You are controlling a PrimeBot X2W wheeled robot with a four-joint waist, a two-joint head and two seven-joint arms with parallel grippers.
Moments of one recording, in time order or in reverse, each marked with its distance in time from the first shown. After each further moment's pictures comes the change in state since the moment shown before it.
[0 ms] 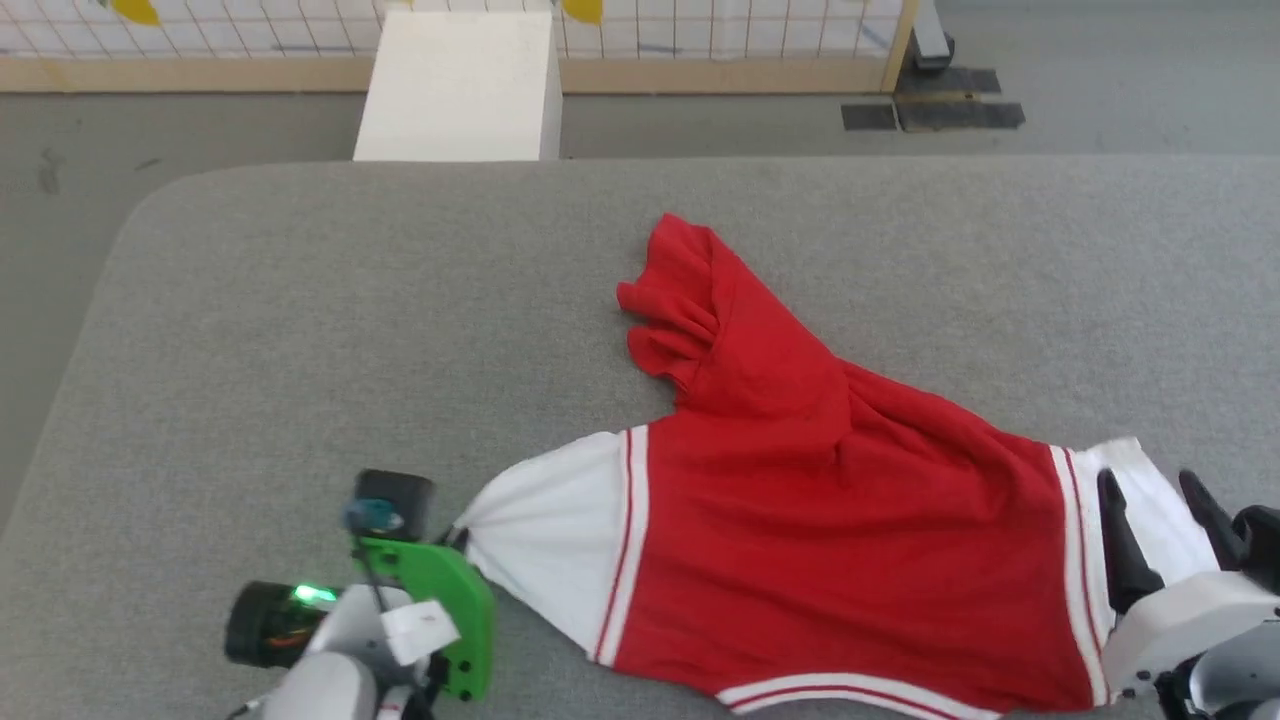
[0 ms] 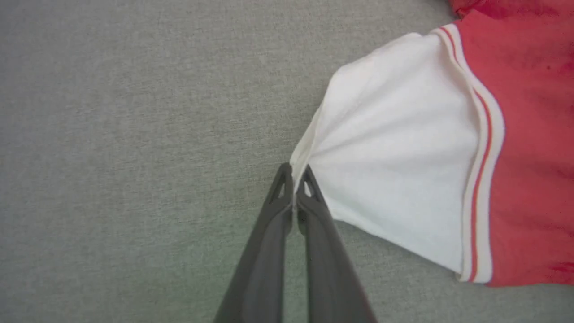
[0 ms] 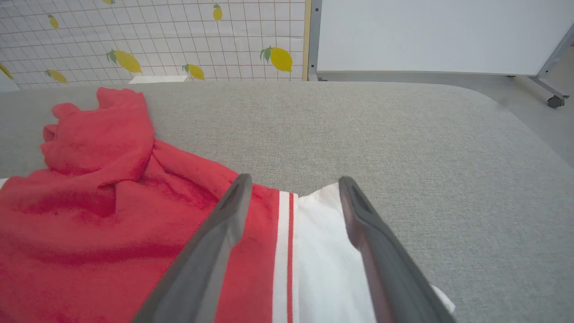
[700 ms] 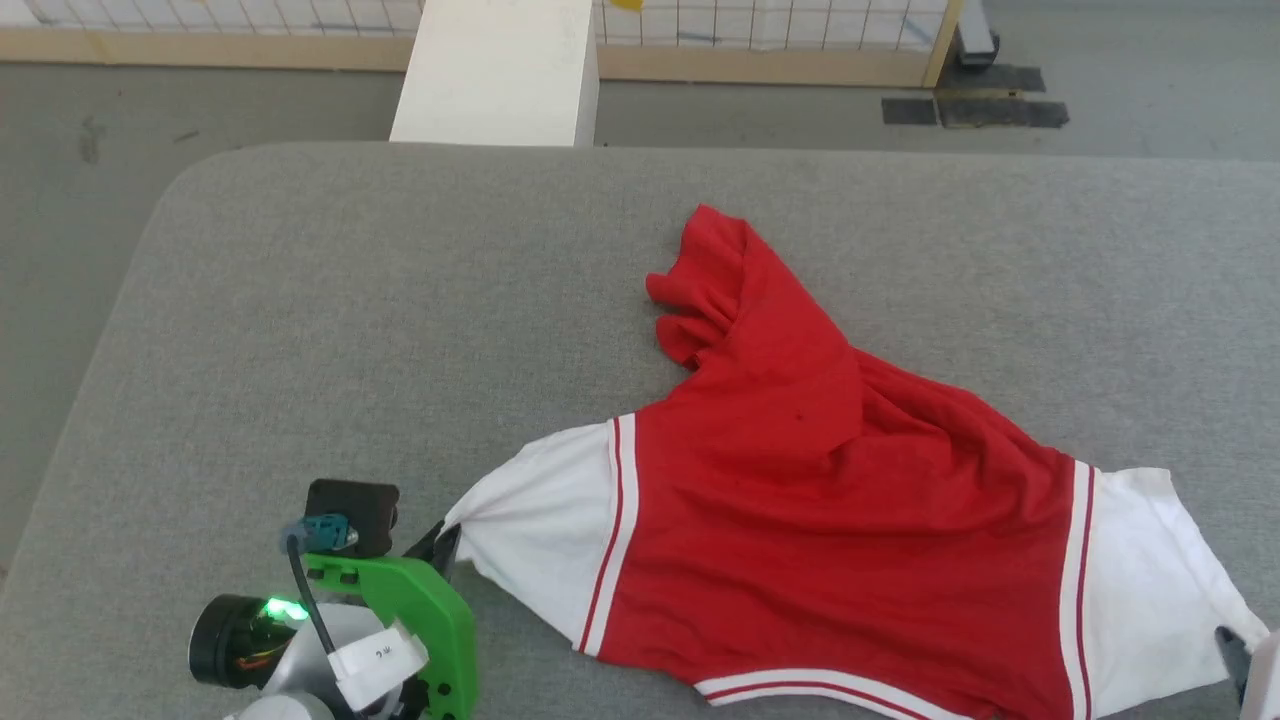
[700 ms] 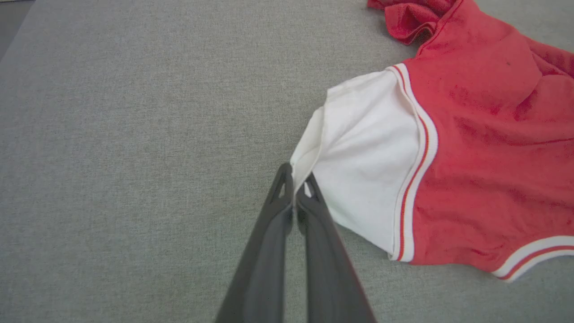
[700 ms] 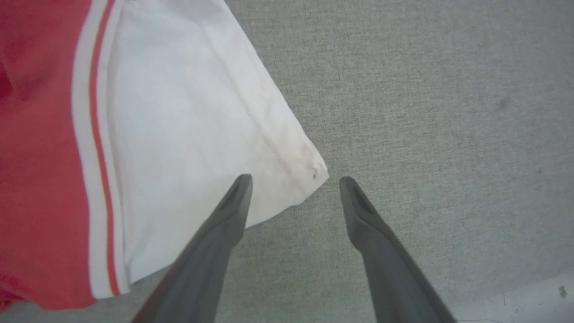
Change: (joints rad) left arm 0.123 0.036 0.034 -0.304 -0.071 0.032 0.071; right arm 0.072 -0.087 -0.183 -0.042 0.058 0.000 0.665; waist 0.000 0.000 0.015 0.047
